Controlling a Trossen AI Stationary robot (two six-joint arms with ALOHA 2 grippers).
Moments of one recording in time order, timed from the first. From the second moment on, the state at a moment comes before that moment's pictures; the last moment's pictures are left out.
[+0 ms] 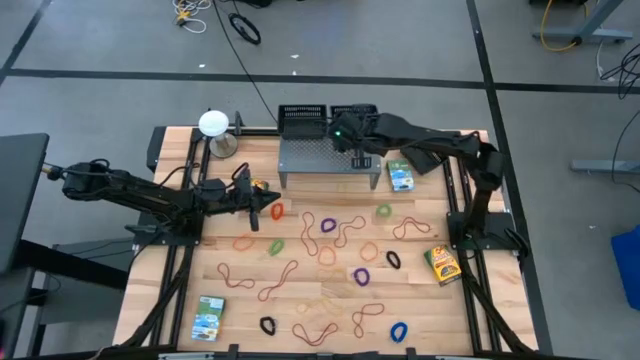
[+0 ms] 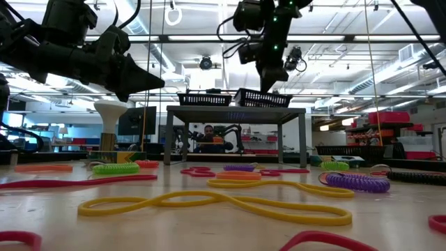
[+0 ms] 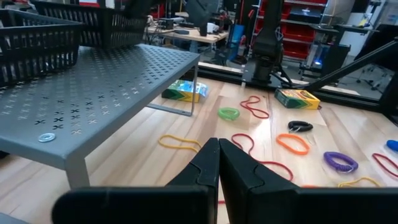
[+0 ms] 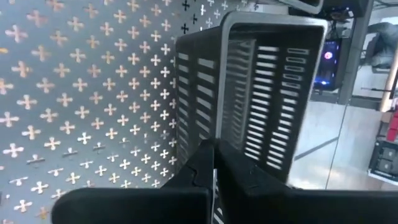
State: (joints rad) left arm 0.06 1.02 0.13 0.81 -0.21 -0.11; right arm -0.35 1.86 1.71 -0.99 0.57 -0.57
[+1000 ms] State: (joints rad) left arm 0.06 1.02 0.13 0.80 -0.21 -0.14; right arm -0.33 1.83 1.71 -0.94 0.60 -0.44
